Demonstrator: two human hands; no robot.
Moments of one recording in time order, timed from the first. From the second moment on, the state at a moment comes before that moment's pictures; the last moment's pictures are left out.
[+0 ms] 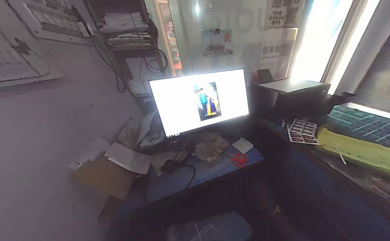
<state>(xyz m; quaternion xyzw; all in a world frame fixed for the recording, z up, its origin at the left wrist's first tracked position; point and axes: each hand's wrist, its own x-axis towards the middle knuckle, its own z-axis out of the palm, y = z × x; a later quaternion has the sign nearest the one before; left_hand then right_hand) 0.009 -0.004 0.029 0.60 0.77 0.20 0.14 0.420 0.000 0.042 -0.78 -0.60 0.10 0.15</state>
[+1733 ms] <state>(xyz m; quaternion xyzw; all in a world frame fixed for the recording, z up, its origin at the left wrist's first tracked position) 0.000 0.018 -0.005 0.58 0.78 0.19 0.09 0.448 0.005 -0.009 -0.75 -0.64 0.03 0.17</state>
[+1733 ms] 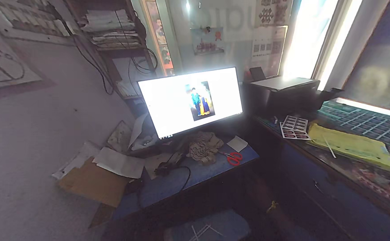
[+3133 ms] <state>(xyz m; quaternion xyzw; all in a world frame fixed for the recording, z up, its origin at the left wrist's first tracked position) 0.010 -0.002 0.027 0.62 0.77 0.11 0.12 0.422 -0.006 0.045 -0.76 -0.62 0.14 0.17</state>
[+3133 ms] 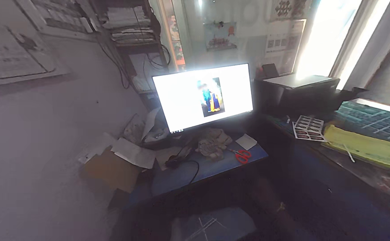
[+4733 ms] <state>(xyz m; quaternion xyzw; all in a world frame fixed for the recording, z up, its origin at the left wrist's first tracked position) 0.004 0.021 -0.005 0.61 0.77 0.19 0.07 0.448 -0.006 0.002 -0.74 -0.65 0.06 0.16</state>
